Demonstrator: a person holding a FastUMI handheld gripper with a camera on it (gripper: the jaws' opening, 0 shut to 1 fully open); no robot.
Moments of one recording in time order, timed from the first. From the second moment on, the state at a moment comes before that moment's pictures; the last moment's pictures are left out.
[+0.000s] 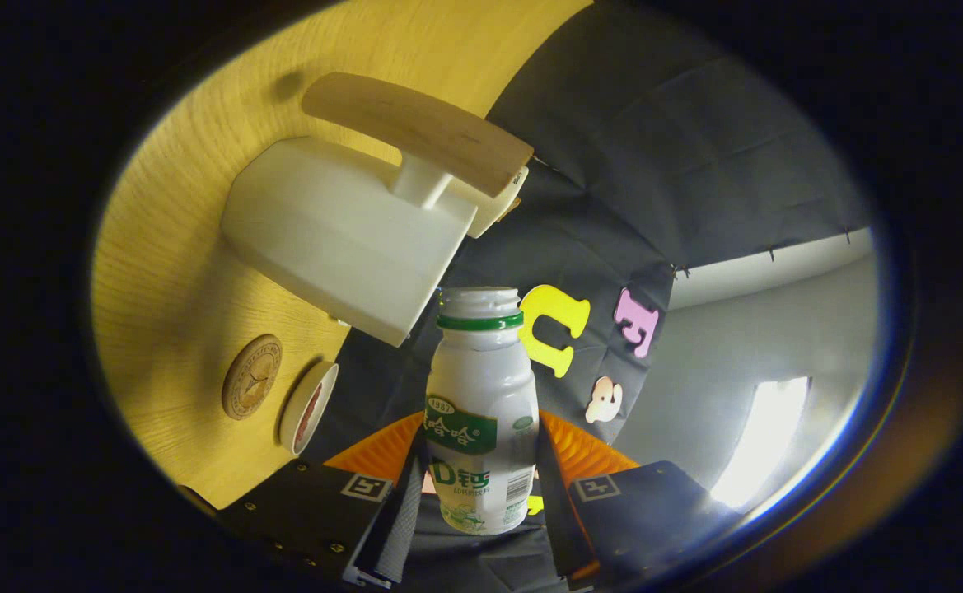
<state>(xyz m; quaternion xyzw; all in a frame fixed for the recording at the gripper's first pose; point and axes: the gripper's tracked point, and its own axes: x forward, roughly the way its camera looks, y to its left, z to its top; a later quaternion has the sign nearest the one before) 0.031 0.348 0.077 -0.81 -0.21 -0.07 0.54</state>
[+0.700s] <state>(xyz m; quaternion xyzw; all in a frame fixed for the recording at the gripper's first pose) 0.043 0.334 0.065 -0.56 -0.13 0.06 0.82</state>
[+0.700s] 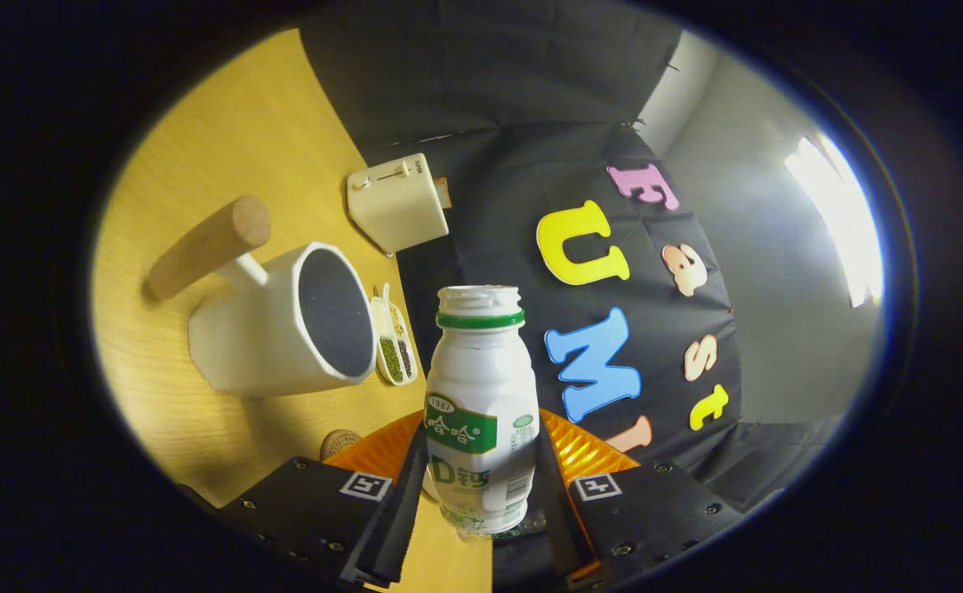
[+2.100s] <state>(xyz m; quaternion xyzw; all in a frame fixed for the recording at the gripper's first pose) 0.115 0.301 0.037 -0.02 0.01 0.14 0.99</state>
